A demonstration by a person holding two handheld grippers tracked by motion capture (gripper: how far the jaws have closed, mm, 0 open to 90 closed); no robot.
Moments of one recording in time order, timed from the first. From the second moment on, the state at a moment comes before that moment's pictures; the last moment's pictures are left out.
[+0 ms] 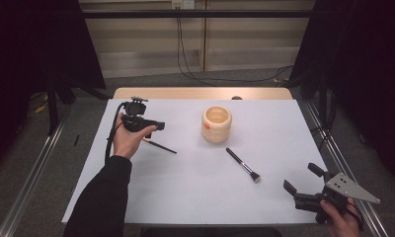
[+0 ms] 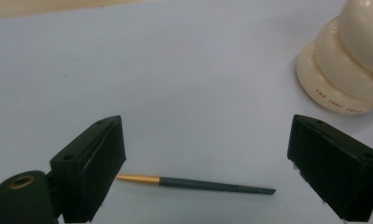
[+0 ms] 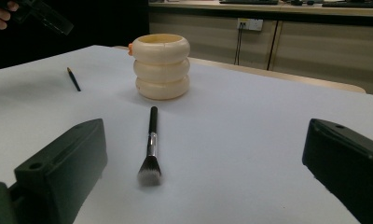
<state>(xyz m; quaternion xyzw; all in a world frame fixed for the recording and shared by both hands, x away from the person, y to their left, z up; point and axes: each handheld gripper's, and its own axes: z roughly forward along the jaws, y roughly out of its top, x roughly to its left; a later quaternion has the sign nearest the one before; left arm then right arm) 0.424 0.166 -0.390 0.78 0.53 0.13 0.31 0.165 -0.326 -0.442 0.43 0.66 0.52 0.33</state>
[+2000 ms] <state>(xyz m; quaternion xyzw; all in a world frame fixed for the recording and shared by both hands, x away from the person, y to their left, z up) 0.455 0.143 -0.447 0.72 0.68 0.00 0.11 0.164 -0.325 -0.442 0.43 0.66 0.53 0.31</state>
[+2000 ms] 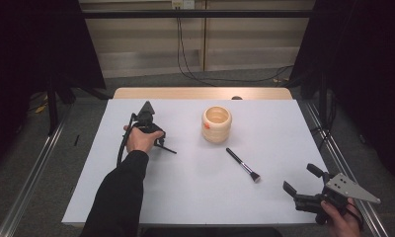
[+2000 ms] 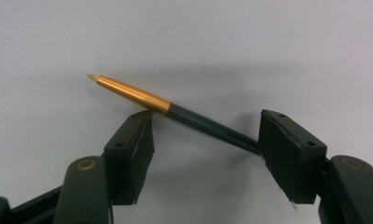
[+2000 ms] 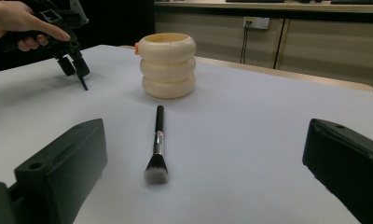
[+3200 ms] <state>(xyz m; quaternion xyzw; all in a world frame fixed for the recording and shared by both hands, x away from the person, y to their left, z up) 0.453 0.139 -0.446 0.77 0.63 0.05 0.07 0.165 -0.325 -0.443 0.43 0.66 0.53 0.31</state>
